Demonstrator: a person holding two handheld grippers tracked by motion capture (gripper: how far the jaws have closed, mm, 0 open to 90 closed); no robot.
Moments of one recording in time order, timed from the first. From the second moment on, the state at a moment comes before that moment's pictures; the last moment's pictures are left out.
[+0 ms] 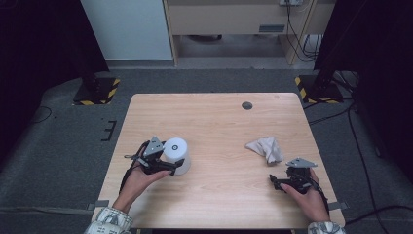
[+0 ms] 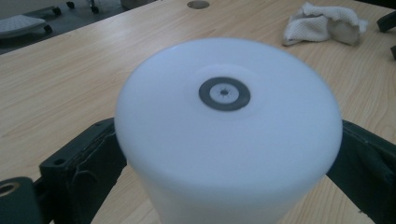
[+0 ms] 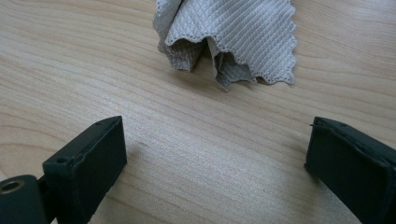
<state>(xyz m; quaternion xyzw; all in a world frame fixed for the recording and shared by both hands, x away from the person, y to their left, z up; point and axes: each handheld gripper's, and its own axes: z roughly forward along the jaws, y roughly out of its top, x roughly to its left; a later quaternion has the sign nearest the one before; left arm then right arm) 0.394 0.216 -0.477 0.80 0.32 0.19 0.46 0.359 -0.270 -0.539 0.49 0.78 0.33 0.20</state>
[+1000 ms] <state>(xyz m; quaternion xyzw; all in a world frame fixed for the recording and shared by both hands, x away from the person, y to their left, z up) 0.401 0.216 -0.476 0.80 0.32 0.19 0.47 0.359 -0.269 -0.539 0.49 0.78 0.33 0.20</state>
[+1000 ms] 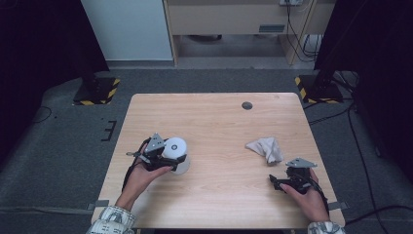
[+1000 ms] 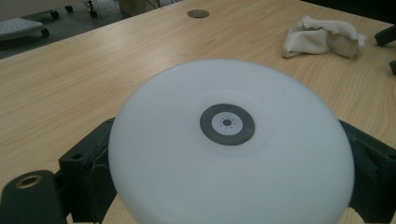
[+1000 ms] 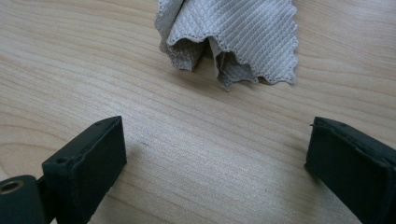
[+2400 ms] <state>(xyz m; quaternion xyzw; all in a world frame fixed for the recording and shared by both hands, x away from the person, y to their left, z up) 0.402 0.145 -0.460 0.83 0.26 0.14 0.48 0.361 -0.267 -0.539 0.49 0.78 0.33 0.20</state>
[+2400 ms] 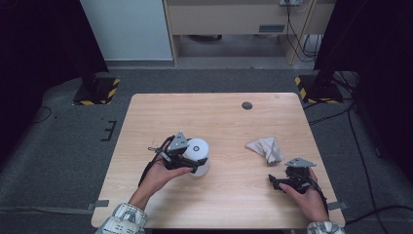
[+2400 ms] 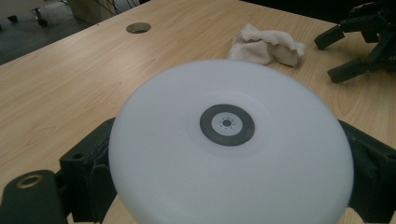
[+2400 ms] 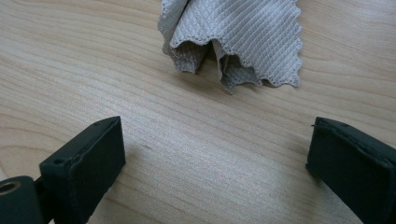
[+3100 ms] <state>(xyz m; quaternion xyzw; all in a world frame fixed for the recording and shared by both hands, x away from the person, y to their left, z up) 0.387 0.098 -0.465 0.84 0.22 0.11 0.49 0.361 -0.266 -0.539 0.49 0.78 0.33 0.20</state>
